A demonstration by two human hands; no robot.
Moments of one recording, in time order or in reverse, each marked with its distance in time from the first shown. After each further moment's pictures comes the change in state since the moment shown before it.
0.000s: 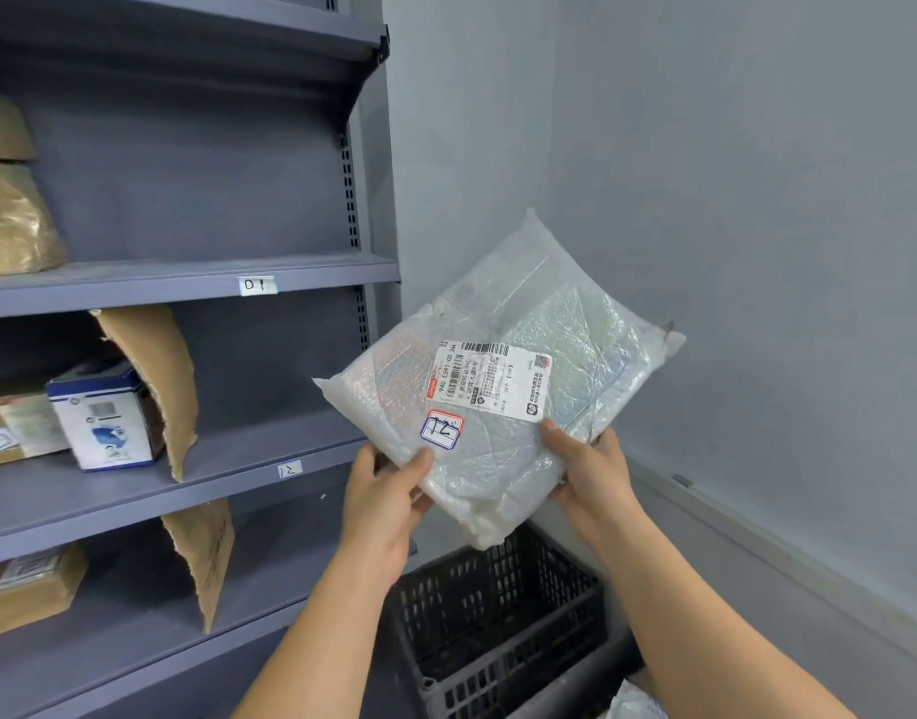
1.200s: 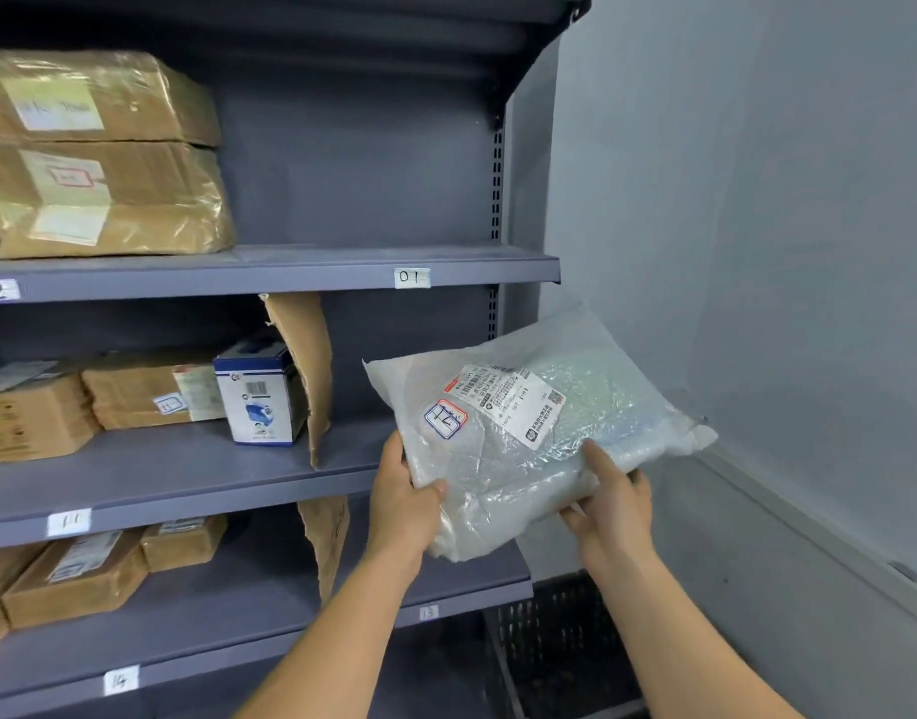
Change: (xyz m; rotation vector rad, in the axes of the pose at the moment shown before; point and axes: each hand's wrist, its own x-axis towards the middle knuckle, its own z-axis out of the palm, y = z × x) left_hand 0.080 0.038 -0.120 0.507 0.311 0.210; right_hand 0.047 0.110 0.121 0.148 0.064 0.181
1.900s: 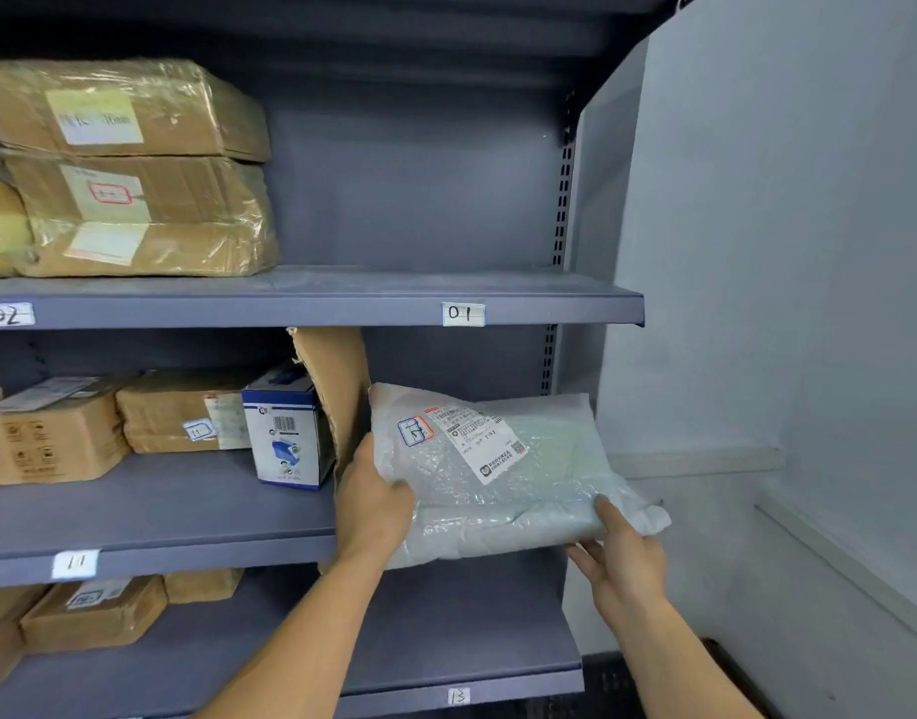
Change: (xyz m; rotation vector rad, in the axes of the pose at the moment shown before) left_hand 0.125 -0.009 -0.044 0.459 0.226 0.085; right_hand 0.099 0.056 0.040 -0.108 0.063 0.116
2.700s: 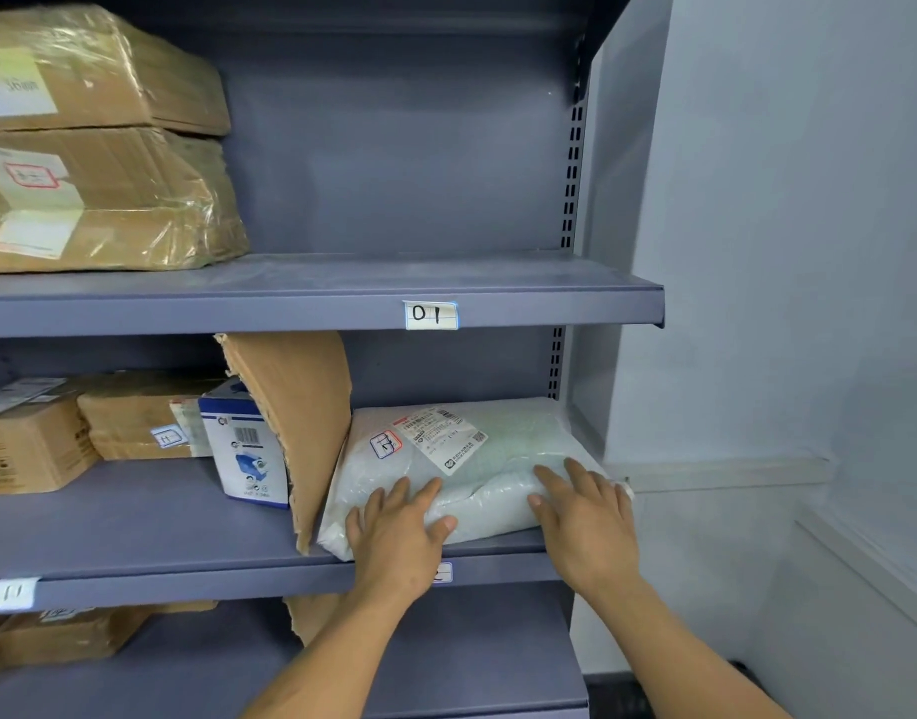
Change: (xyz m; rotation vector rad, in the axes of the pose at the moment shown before) left_hand 0.028 -0.031 0.080 0.751 -0.224 0.108; right_hand 0.088 0.004 0.029 -1.686 -0.251 -0.852
